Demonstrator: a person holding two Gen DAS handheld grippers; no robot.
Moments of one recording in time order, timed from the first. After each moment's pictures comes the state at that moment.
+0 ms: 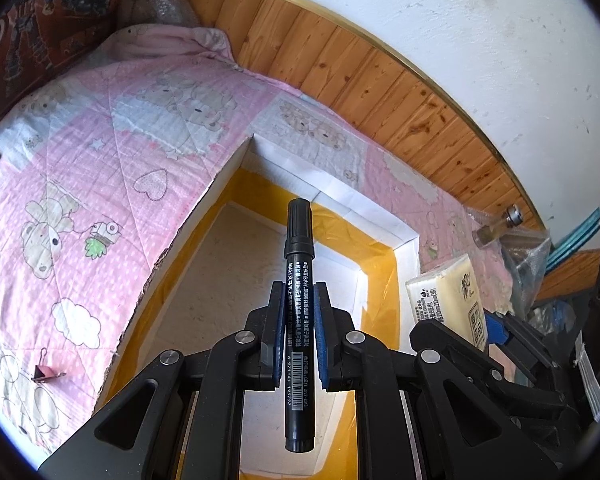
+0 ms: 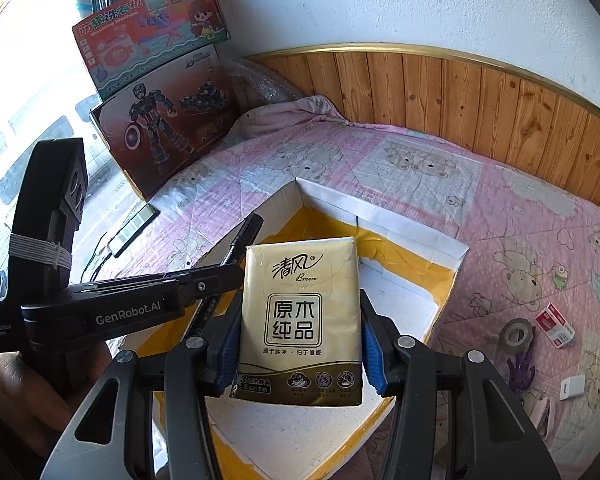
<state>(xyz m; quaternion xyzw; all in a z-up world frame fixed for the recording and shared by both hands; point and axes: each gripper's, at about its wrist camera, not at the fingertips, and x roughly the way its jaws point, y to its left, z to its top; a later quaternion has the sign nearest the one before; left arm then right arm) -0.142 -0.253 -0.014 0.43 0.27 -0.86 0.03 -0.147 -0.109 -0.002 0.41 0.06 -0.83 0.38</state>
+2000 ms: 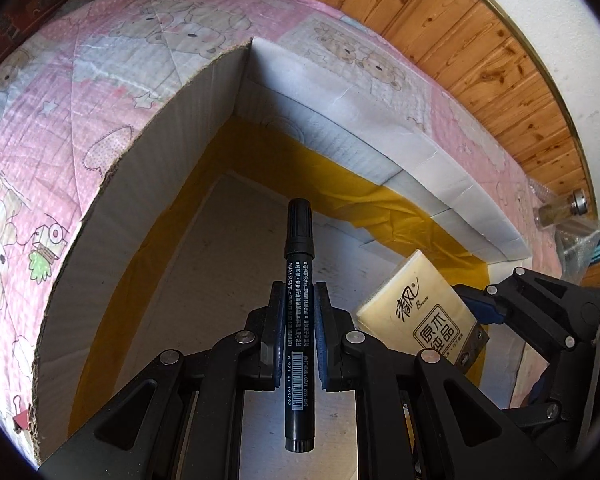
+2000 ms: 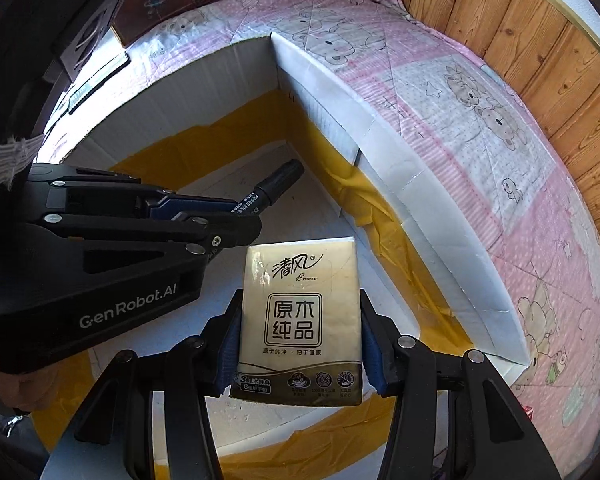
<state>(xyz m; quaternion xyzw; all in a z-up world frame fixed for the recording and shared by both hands) -0.248 -0.249 -0.105 0.56 0.25 -0.79 0.07 -0.247 -0.180 -0.108 0.52 0.30 -0.68 0.41</state>
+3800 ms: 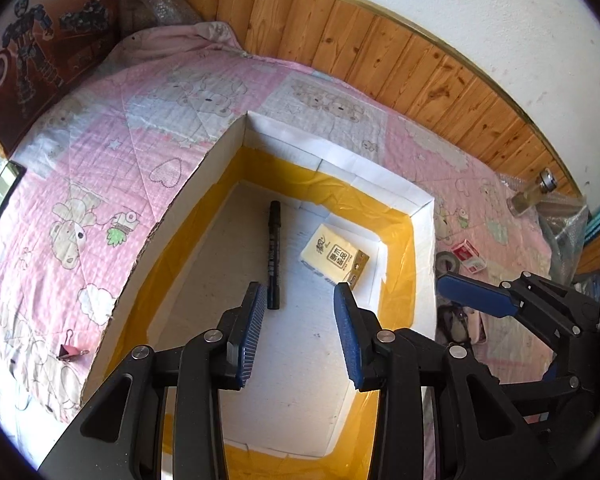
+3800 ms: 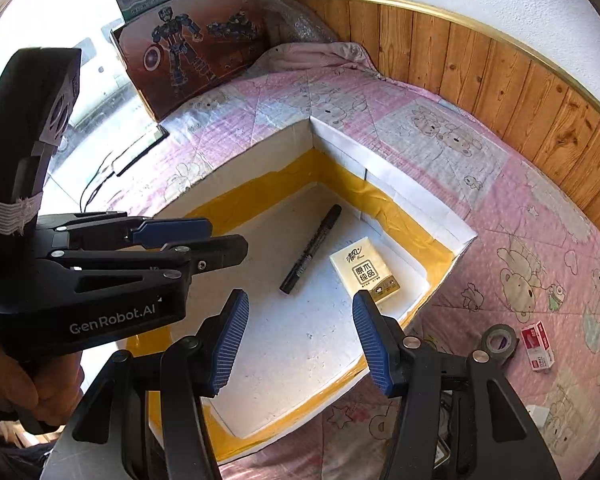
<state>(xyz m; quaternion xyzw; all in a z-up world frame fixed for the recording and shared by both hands) -0.137 -0.218 -0.006 0.48 0.19 -0.85 0.07 -0.154 -0.106 -0.010 0.46 0.17 -0.76 0.42</state>
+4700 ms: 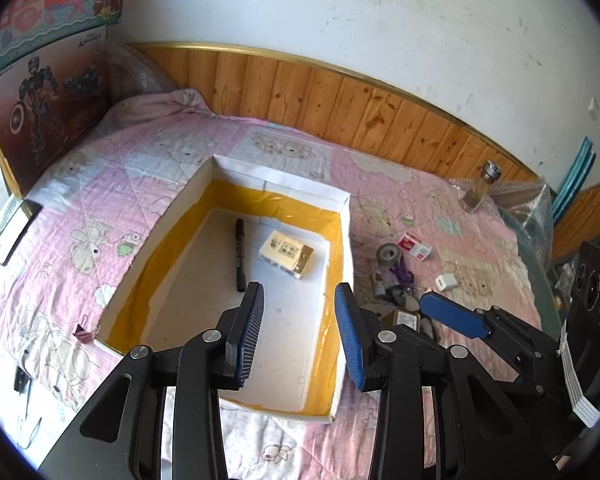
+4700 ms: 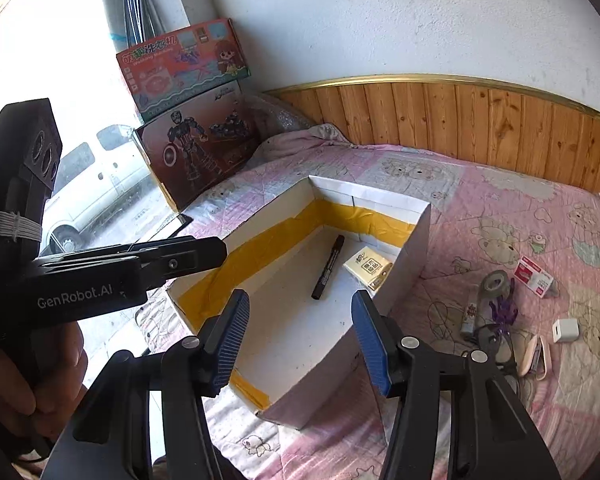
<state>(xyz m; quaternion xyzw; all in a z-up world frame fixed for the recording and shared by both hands) -0.030 -0.155 0.047 0.39 0.14 -0.91 0.03 -0.049 -0.001 0.009 0.35 0.01 -0.84 0.40</state>
